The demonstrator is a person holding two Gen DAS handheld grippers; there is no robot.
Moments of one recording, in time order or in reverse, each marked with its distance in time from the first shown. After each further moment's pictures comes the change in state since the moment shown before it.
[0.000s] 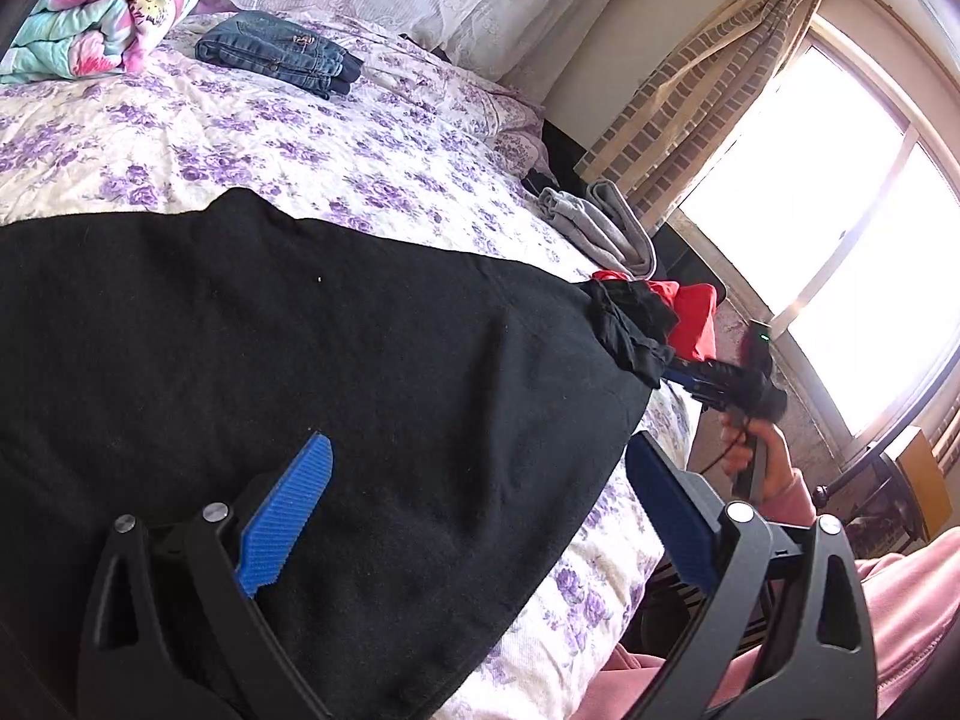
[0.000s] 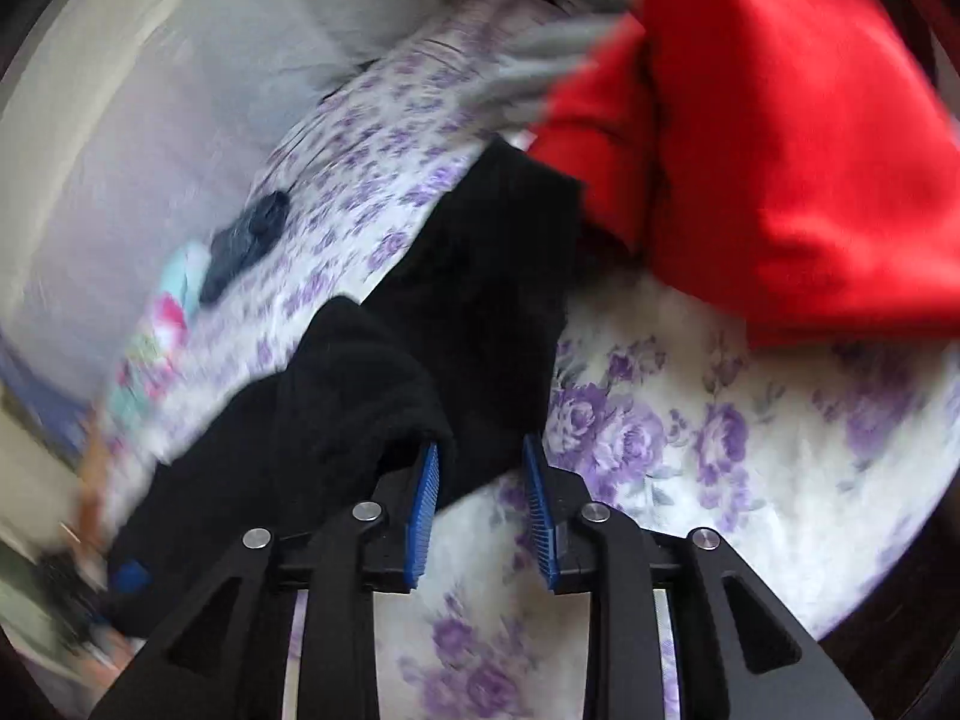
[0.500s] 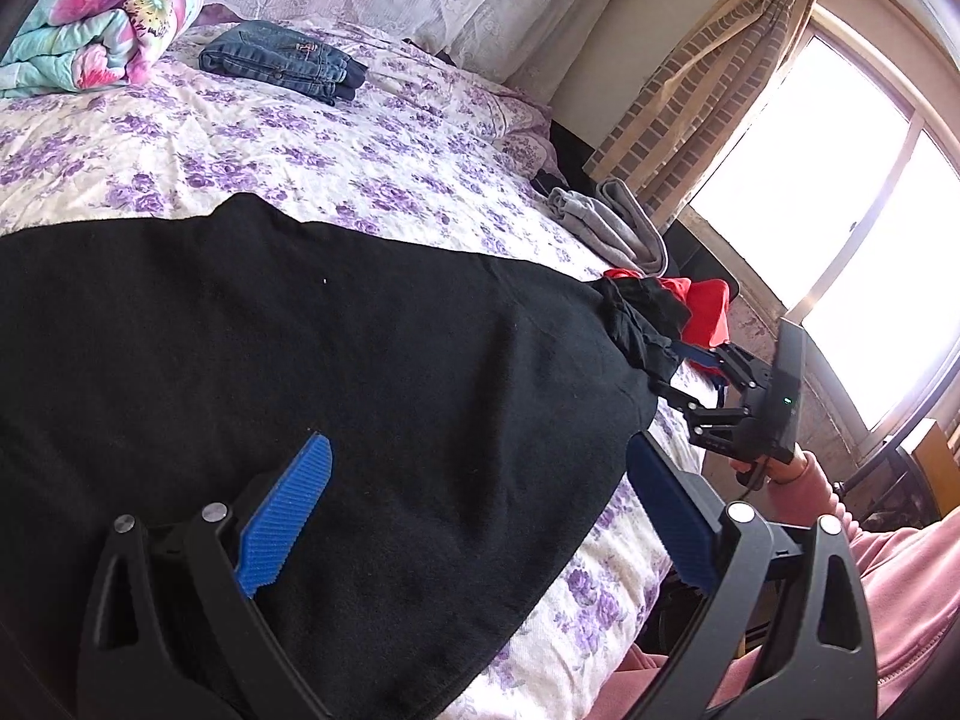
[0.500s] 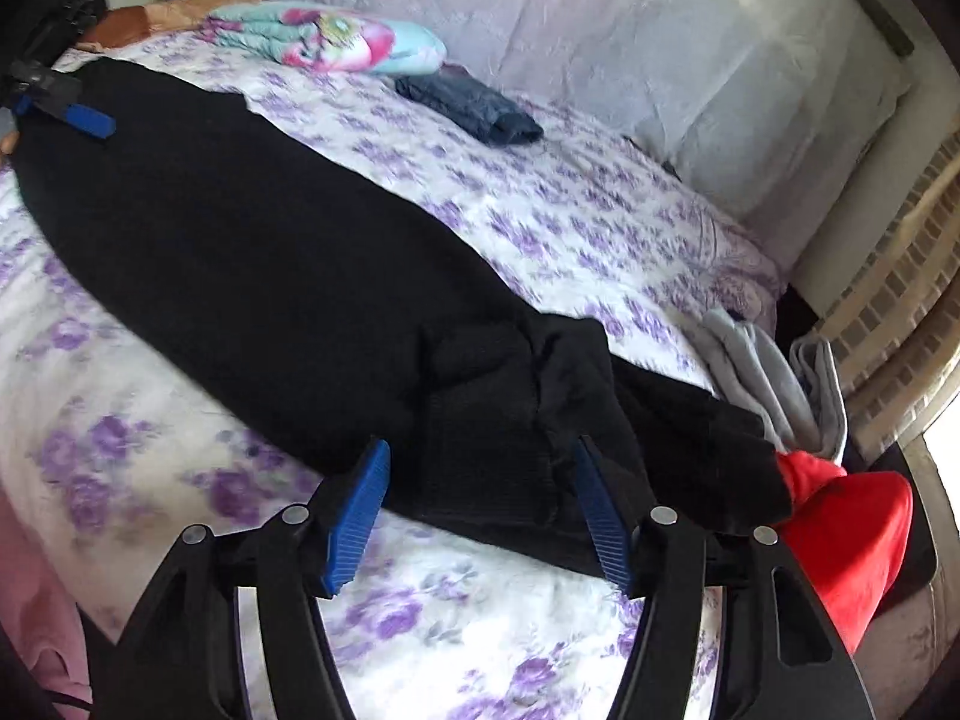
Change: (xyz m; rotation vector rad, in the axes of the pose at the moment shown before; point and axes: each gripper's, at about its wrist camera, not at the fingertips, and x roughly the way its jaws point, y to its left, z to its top) left arm 0.002 -0.003 -0.001 0.017 -0.007 0.037; right arm 0.025 0.142 -0.049 -1.014 -0.087 -0.176
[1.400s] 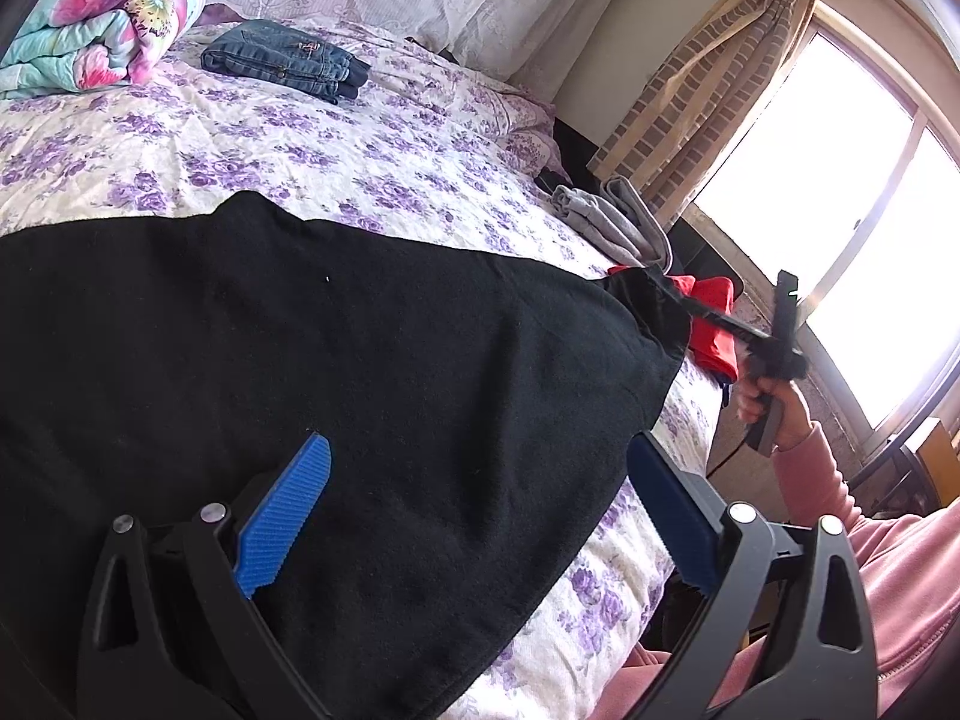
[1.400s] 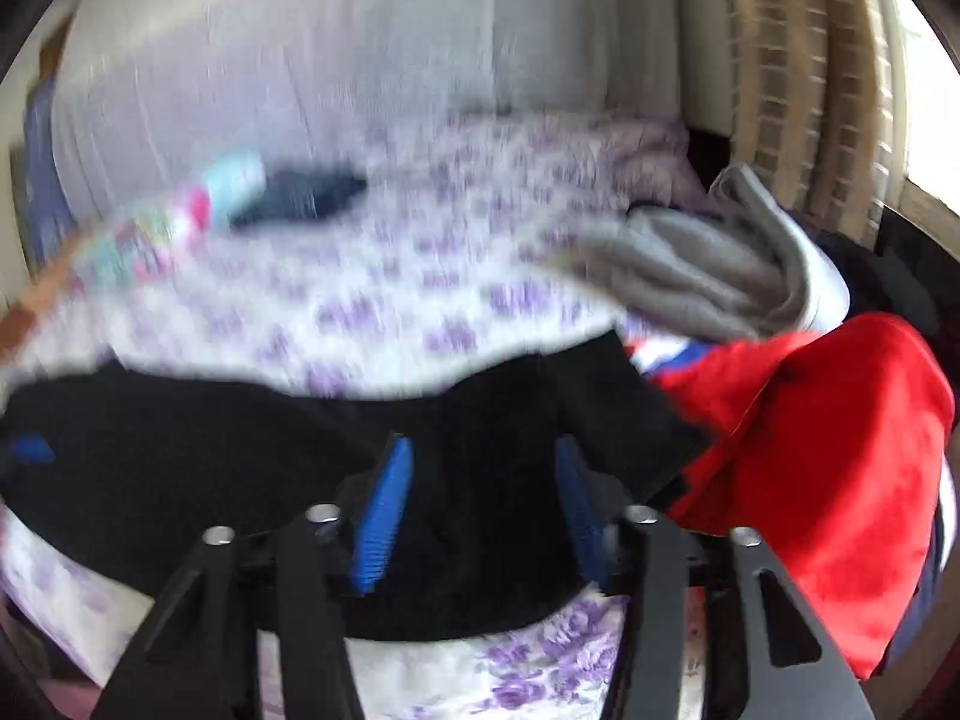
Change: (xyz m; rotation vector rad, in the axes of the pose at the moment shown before) left arm 0.001 0.000 0.000 0.005 0.008 0.014; right arm 0.045 -0.127 -0.007 0.549 0.044 0.042
